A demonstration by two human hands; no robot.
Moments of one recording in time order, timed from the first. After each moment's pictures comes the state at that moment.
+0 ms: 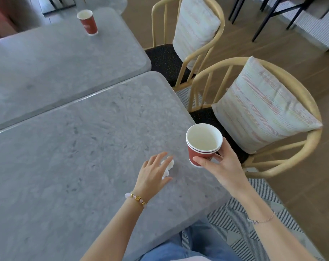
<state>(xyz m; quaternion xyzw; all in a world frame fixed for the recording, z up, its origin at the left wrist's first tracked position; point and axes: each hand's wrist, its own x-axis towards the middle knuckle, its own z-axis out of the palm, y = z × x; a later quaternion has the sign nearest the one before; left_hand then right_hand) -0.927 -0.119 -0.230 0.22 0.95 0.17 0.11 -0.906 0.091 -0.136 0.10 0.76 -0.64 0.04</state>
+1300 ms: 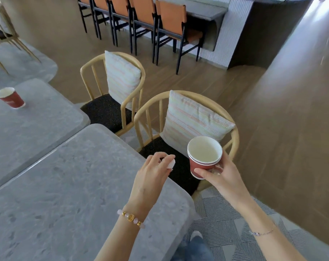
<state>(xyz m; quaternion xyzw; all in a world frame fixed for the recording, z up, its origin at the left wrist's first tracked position) -0.960 0.008 -0.104 0.40 0.88 0.26 -0.01 -0.853 0.182 -0.093 0.22 0.75 -0.61 -0.14</state>
